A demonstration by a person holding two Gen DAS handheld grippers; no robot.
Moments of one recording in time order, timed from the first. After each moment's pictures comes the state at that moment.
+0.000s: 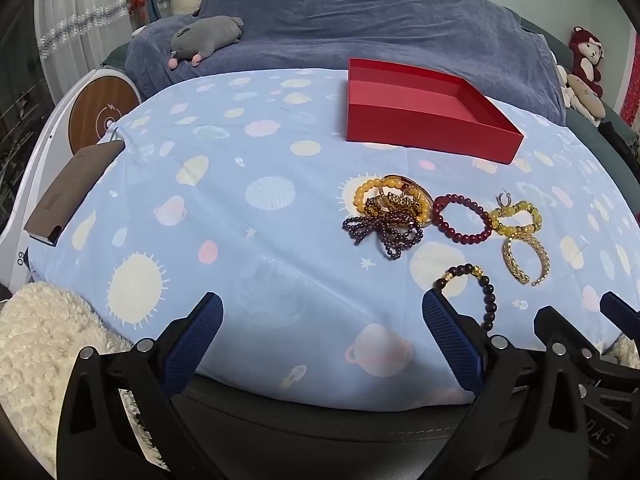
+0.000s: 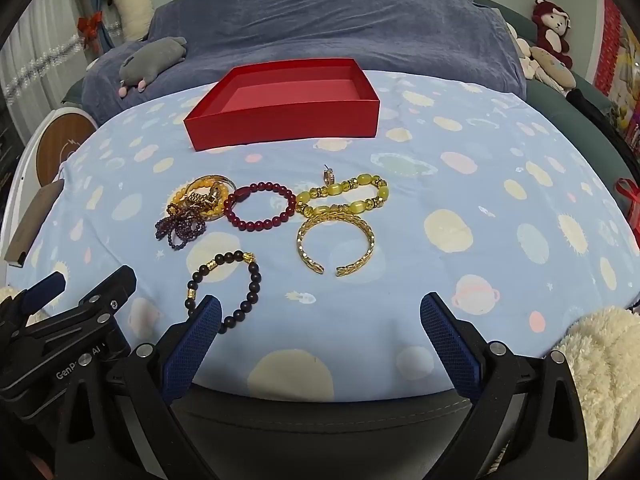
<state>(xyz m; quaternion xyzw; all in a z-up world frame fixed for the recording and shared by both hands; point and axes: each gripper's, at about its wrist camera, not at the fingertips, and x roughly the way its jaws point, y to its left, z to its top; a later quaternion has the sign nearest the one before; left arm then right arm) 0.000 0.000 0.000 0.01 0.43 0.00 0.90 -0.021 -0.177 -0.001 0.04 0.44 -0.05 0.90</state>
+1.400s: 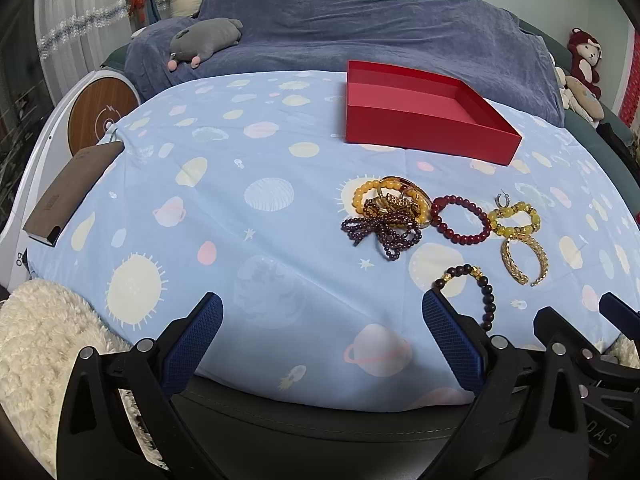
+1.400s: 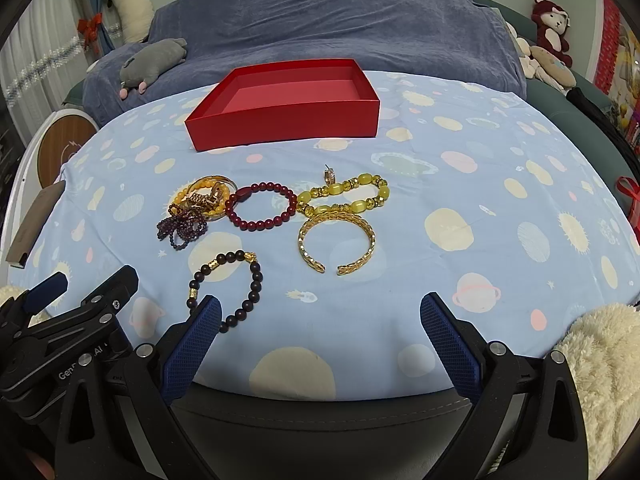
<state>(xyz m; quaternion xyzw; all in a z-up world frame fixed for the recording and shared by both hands) -0.001 -0.001 0.000 0.00 0.42 -0.01 0.91 -0.021 -0.179 -0.001 0.05 0.44 -0.05 0.90</state>
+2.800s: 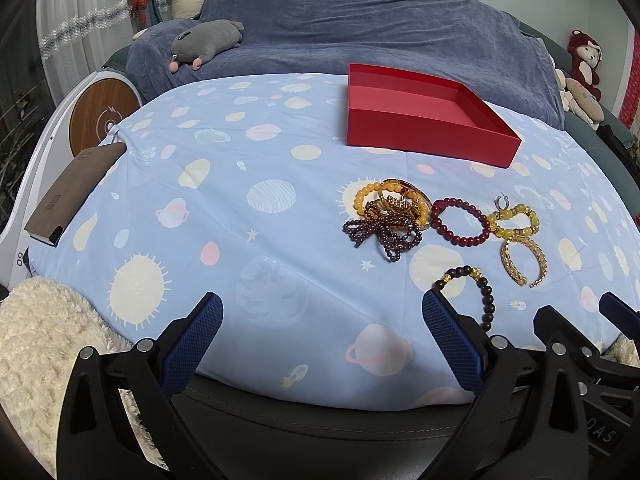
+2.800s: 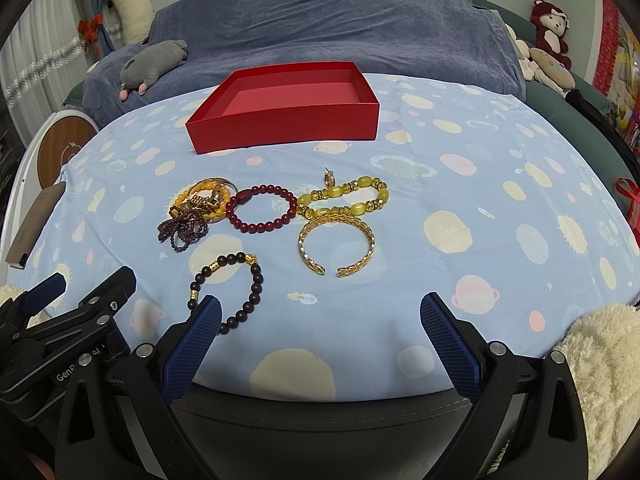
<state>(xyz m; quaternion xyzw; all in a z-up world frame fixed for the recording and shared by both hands) 0.000 -0.001 -0.001 0.00 0.43 0.00 0.90 -0.021 -0.178 -0.001 0.05 0.44 -0.05 0.90</state>
